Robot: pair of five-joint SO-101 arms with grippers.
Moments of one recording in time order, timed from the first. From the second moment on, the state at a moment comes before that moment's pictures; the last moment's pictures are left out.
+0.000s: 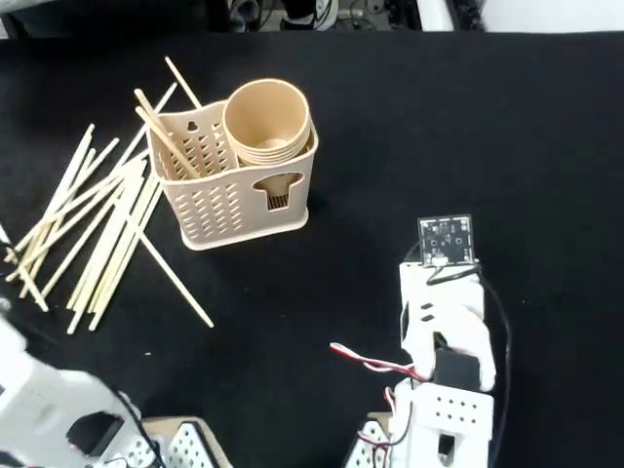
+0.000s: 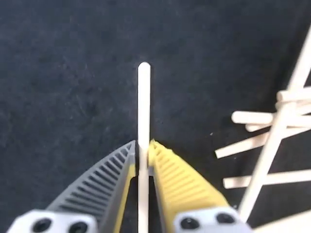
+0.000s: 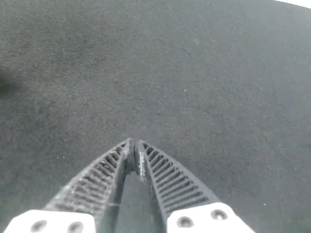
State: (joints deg) left arm -63.4 9.4 26.9 50.6 -3.9; right arm 10.8 -86.6 95.2 32.7 18.0
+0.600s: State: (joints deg) left arm -60.6 -8.2 15.5 58.0 1.7; right arm 10.8 -86.6 95.2 32.7 18.0
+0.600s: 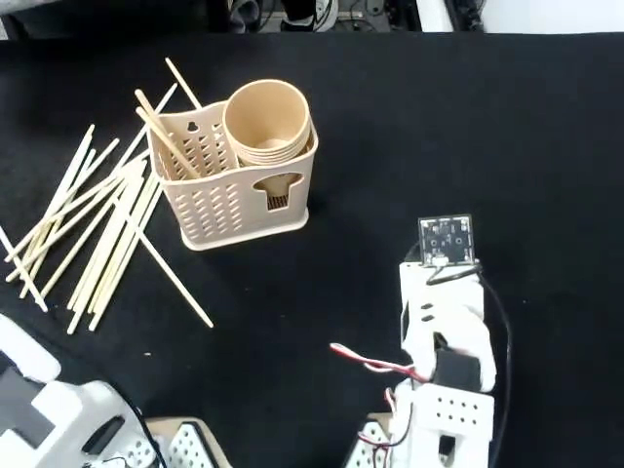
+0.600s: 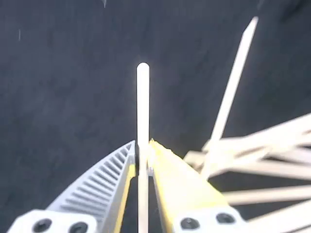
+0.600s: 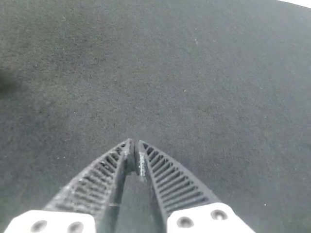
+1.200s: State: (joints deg) left arm -50.8 42.5 -38.7 68.4 9.5; right arm 10.8 -86.6 95.2 32.7 18.0
